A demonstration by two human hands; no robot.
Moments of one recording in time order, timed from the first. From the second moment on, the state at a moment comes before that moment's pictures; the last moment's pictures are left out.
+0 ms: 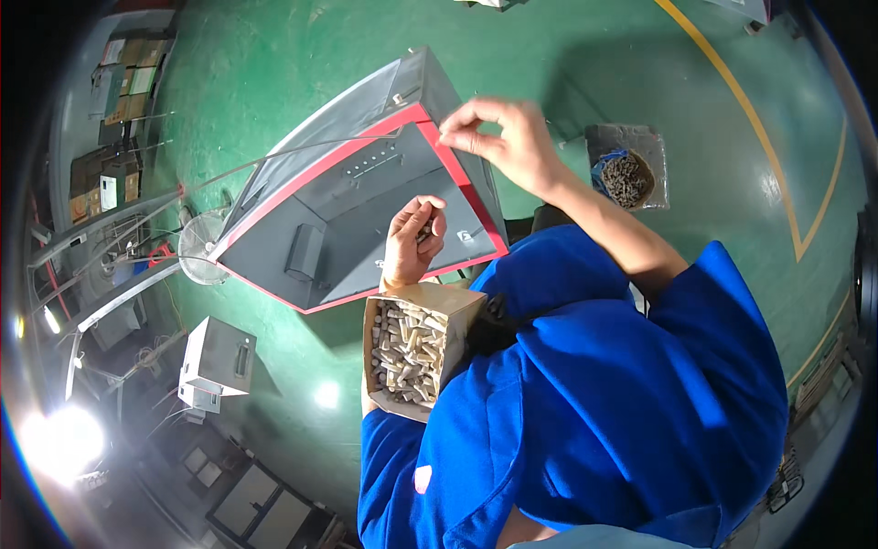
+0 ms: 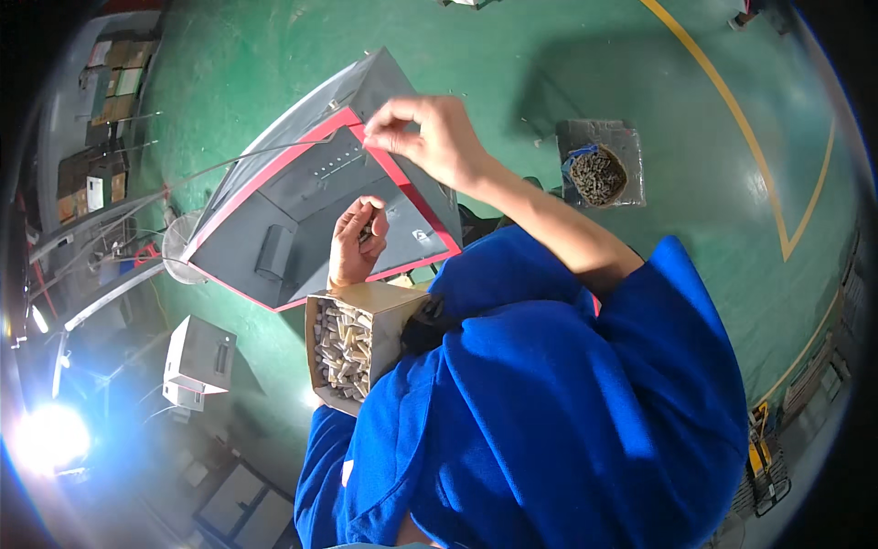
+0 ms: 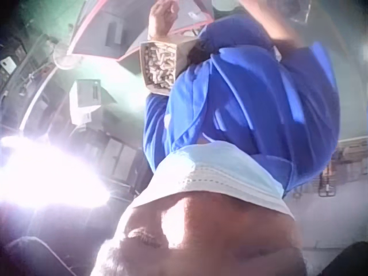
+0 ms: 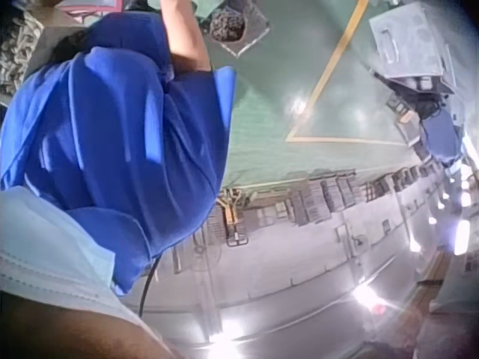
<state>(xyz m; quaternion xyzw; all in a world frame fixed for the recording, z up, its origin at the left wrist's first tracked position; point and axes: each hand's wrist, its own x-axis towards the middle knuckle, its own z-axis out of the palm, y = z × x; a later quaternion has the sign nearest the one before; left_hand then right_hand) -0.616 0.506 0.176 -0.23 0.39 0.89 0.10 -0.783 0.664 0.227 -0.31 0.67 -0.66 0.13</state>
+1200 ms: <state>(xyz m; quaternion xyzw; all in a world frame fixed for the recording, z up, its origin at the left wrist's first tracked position) -0.602 0.499 0.200 -0.30 0.56 0.77 0.02 -0.774 0.585 0.180 -0.33 0.63 -0.70 0.09</state>
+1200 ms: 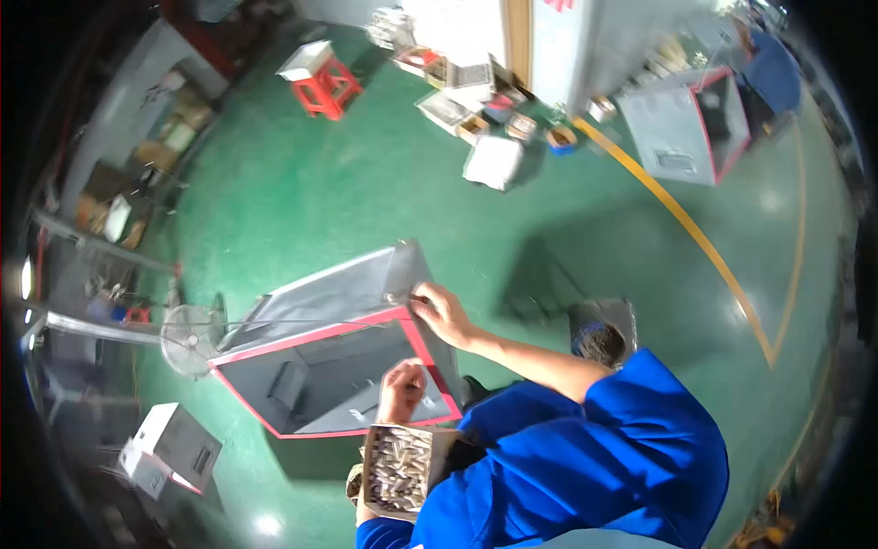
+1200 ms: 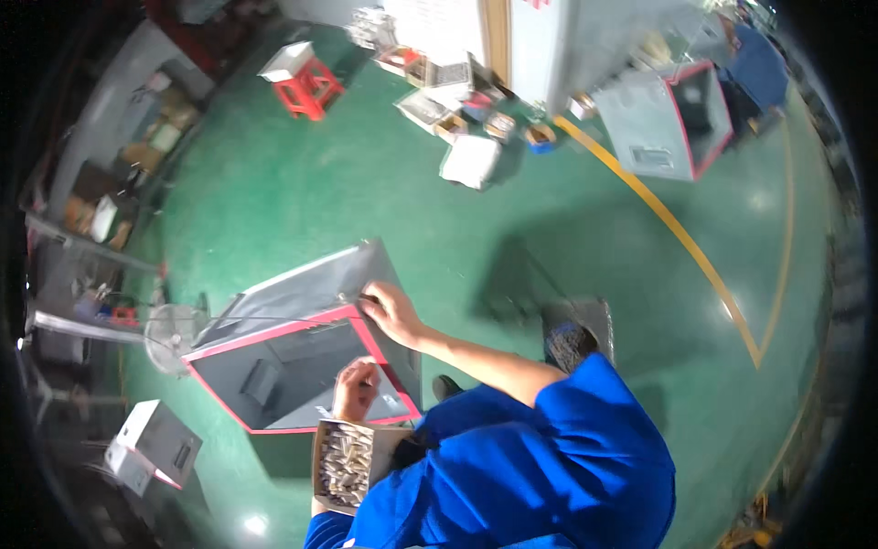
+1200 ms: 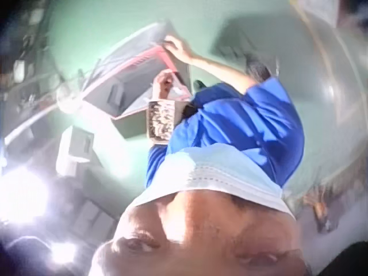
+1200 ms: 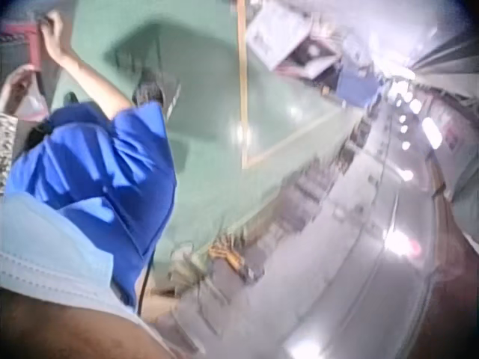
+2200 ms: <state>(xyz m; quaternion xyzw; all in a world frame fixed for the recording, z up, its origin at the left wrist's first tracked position) -0.624 0.498 0.205 -0.09 0.60 0.75 0.27 -0.751 0.660 0.084 -0.33 0.58 -0.58 0.47</state>
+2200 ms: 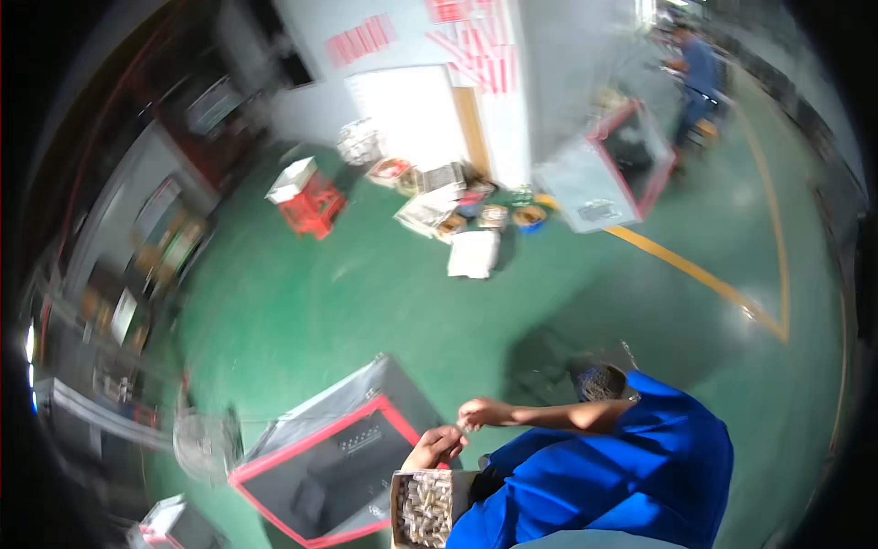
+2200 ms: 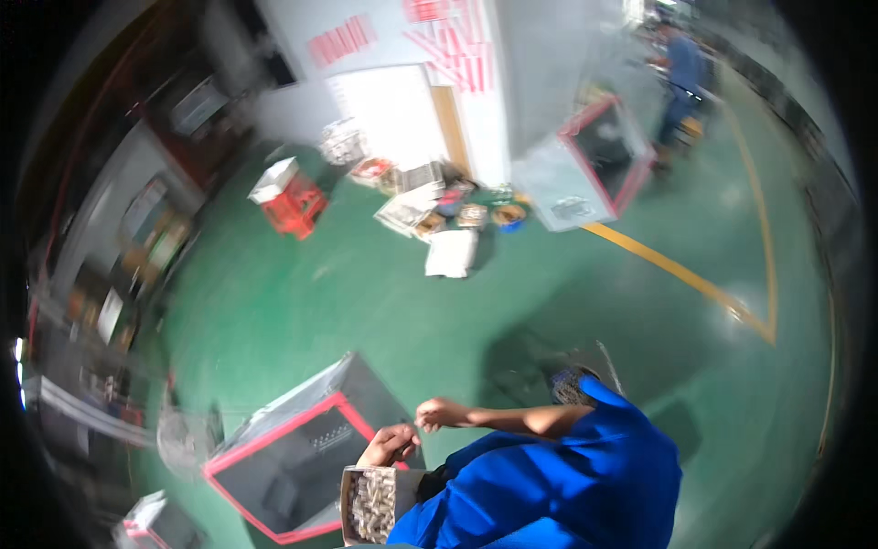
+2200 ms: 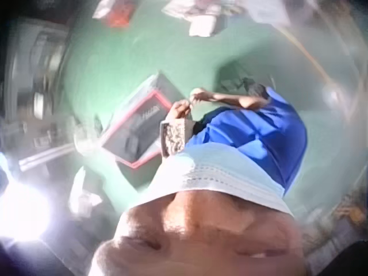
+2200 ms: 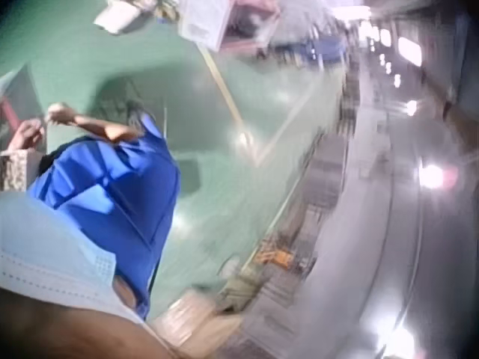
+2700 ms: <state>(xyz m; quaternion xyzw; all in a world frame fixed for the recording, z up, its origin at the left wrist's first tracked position) -0.722 0.561 0.245 0.09 0.58 0.65 0.48 -0.700 0.756 0.105 -0.38 0.78 -0.43 0.27</state>
